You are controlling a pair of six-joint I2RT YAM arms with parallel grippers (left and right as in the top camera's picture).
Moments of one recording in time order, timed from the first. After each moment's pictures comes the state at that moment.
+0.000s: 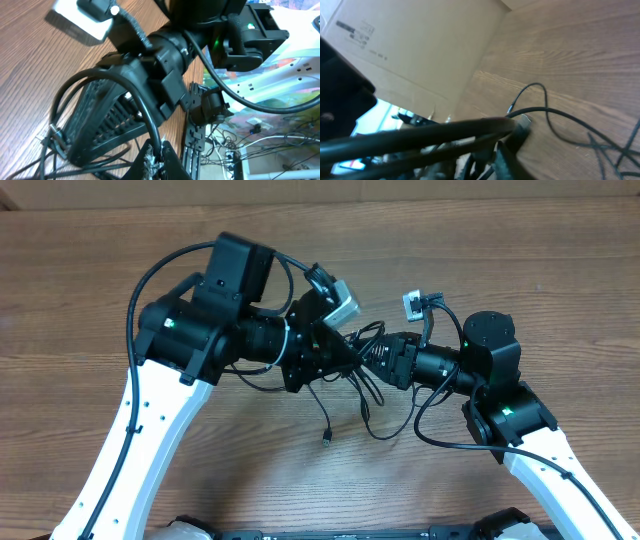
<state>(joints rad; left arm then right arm) -0.43 1.47 1.68 -1.18 0.93 0.38 0.35 1.14 0.79 0.05 -0.82 0.71</state>
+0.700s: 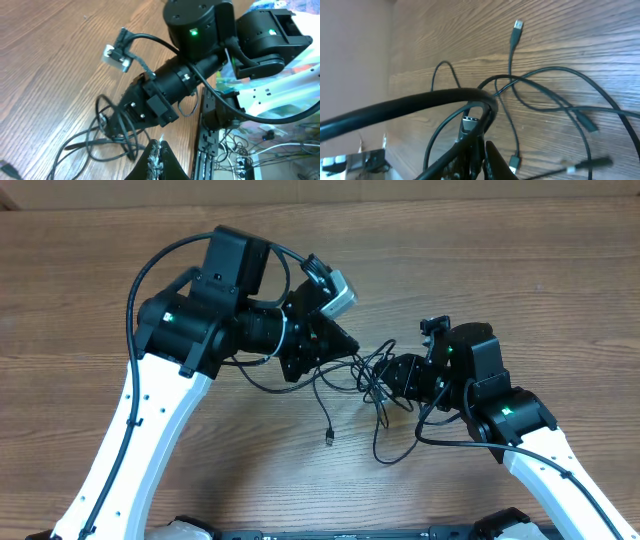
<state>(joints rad) -0.39 1.48 1.68 -1.14 0.90 0.37 0.35 1.14 0.79 -0.41 -0.47 0.70</state>
